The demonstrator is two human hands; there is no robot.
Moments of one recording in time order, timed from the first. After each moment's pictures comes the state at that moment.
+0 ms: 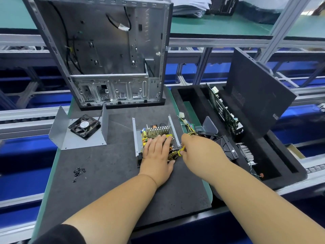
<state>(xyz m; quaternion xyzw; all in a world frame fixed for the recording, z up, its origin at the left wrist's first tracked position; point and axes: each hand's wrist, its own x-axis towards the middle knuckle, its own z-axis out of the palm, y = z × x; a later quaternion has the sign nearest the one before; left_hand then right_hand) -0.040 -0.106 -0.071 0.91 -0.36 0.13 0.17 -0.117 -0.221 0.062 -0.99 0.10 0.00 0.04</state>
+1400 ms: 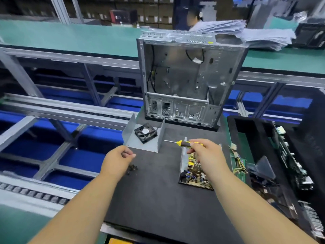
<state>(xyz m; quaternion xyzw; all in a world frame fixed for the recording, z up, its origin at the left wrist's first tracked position) 0.018 0.117 -0.011 0.90 0.12 0.01 0.42 -0.029 -0.159 0.068 -0.76 0.18 -0.02 0.62</state>
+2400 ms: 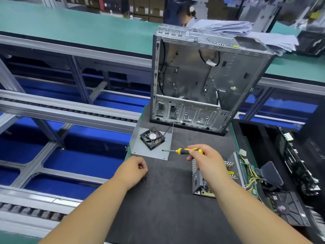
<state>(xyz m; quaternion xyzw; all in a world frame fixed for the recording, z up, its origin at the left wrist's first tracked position) 0.060 0.135 -0.036 0.92 -0.03 -0.16 0.35 0.003 -0.101 0.060 -0.79 0.20 -0.01 0.58</state>
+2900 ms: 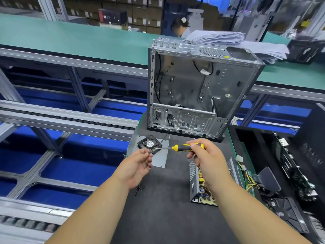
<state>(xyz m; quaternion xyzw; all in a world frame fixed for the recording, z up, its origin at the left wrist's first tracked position) 0.071 0.105 0.010 0.43 0.13 -0.24 0.86 0.003 -0.100 0.091 -0.73 0.13 -0.08 0.66</state>
